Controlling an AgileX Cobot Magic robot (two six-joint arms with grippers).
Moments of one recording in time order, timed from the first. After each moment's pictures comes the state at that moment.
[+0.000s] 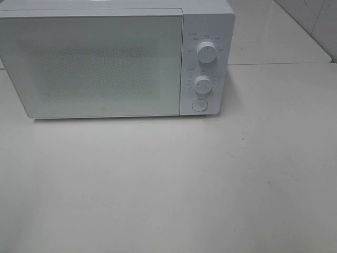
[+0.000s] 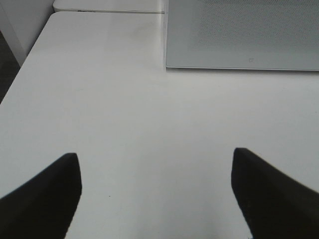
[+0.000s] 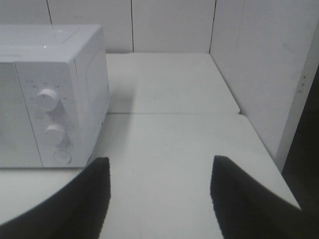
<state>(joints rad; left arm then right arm) 0.10 0.00 -0.52 -0.11 1.08 0.08 0.03 -0.01 -0.48 -0.03 0.65 0.02</state>
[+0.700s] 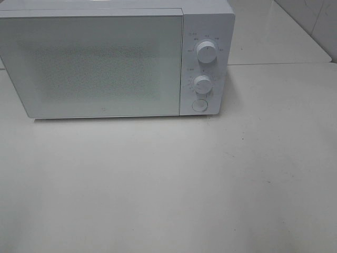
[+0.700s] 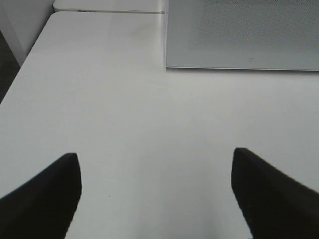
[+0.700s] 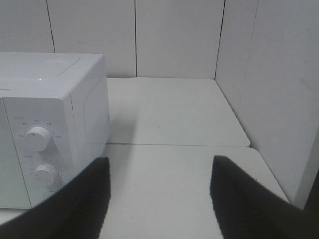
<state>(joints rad) 0.10 0.00 -0.52 -0.11 1.08 0.08 0.03 0.32 -0.41 -0.04 0.21 0.02</state>
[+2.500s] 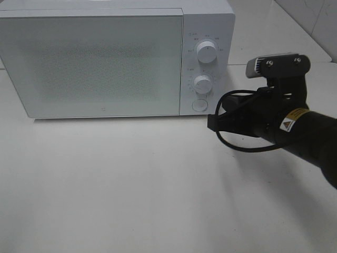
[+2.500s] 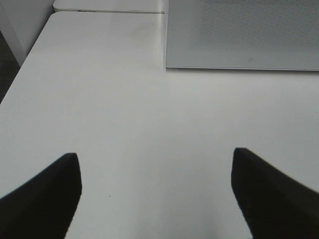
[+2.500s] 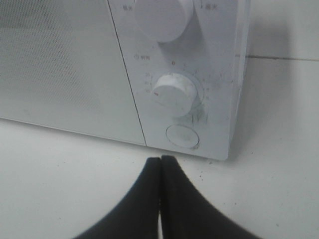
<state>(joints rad) 0.10 0.00 -0.52 -0.11 1.08 0.08 0.53 1.64 -0.42 0.21 -0.86 0.02</state>
